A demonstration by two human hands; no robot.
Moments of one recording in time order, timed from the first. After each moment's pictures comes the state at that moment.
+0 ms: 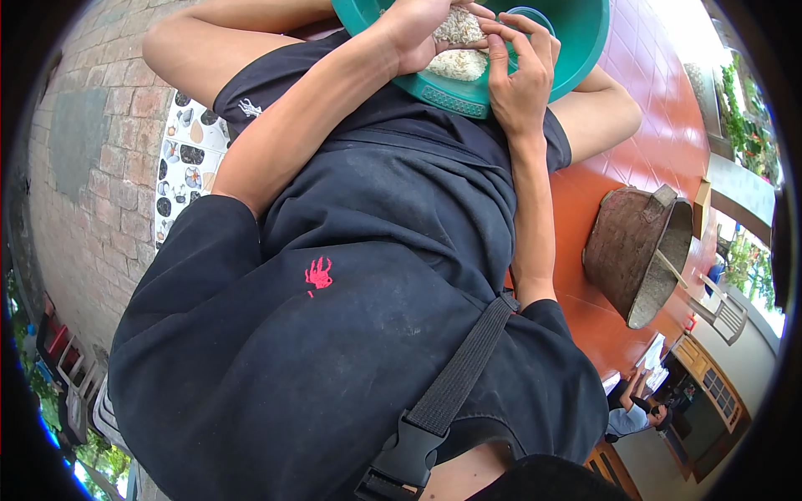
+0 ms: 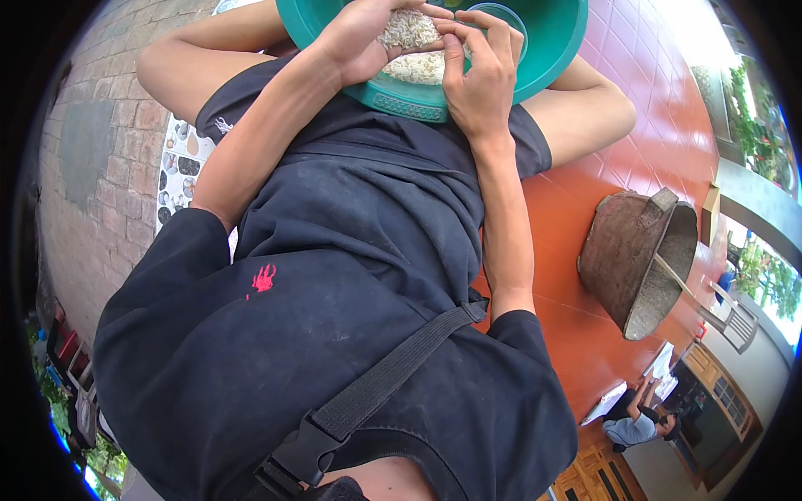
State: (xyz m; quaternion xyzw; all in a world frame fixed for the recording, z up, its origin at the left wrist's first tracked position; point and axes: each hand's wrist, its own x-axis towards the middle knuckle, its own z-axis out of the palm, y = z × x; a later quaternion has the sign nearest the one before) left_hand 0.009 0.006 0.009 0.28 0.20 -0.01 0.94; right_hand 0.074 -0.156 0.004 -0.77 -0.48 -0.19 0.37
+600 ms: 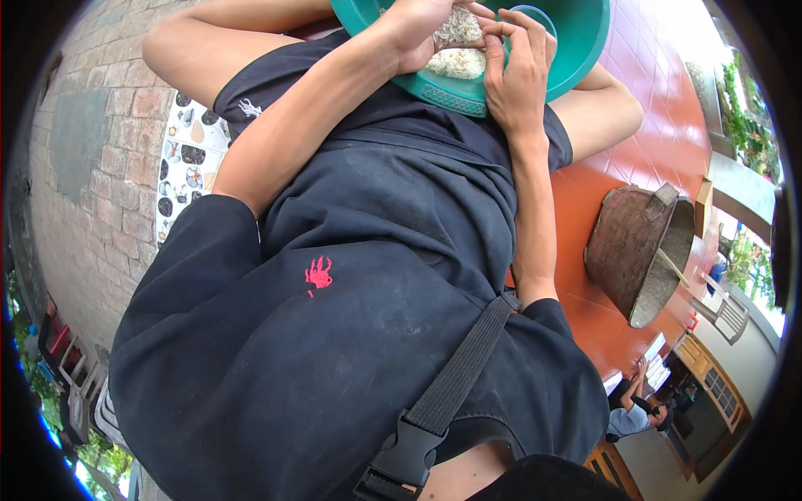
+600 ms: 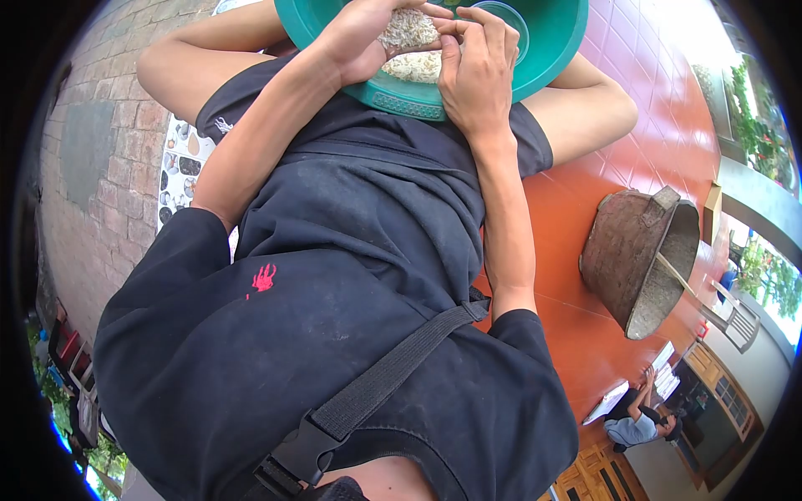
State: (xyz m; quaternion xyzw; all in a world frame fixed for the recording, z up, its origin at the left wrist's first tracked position) left_hand 0.002 0.010 -0.006 0.45 0.12 0.06 0.88; right_hand 0.072 -0.154 0.008 -0.79 -0.49 -0.19 0.31
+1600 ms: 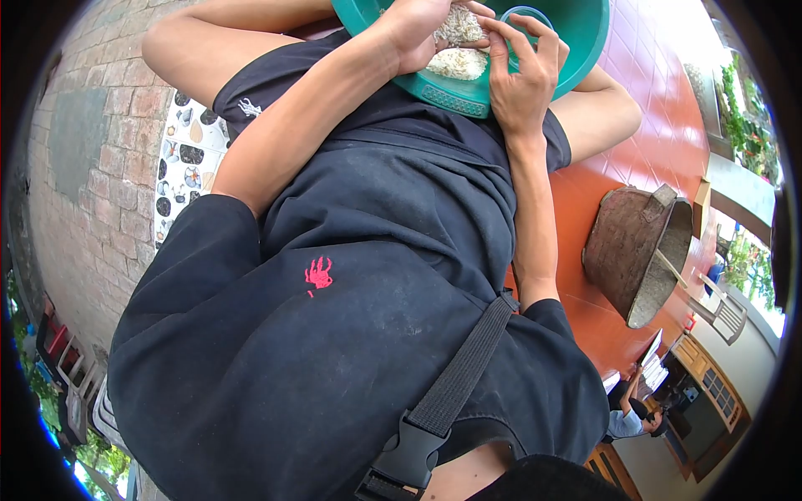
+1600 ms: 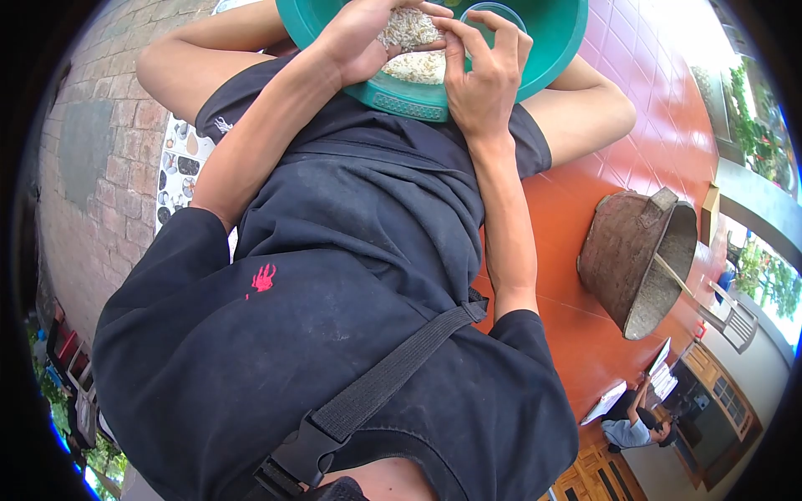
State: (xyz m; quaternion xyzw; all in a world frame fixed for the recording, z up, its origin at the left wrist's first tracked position) left_hand 0.009 0.007 0.001 0.31 0.18 0.02 0.93; right_hand 0.074 -0.155 0.003 -0.77 -0.46 -0.25 0.35
